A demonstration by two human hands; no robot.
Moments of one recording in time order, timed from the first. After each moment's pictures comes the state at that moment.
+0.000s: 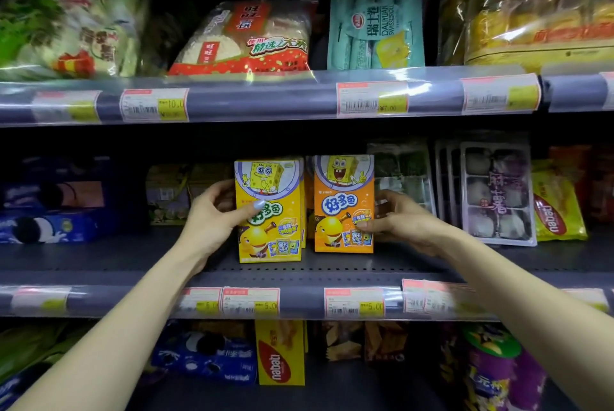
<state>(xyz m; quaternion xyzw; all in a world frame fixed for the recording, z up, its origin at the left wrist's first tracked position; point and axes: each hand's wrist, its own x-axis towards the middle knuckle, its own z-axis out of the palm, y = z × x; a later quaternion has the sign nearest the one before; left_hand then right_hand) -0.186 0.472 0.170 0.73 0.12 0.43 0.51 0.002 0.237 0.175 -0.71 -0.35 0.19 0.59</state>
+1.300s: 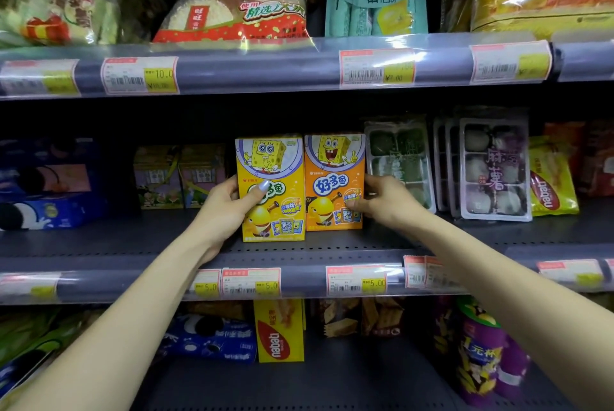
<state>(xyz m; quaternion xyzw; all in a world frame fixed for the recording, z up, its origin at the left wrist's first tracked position) -0.178 0.456 0.162 0.73 0.08 0.33 0.60 -0.013 0.257 0.167 -0.79 -0.37 0.03 0.48</state>
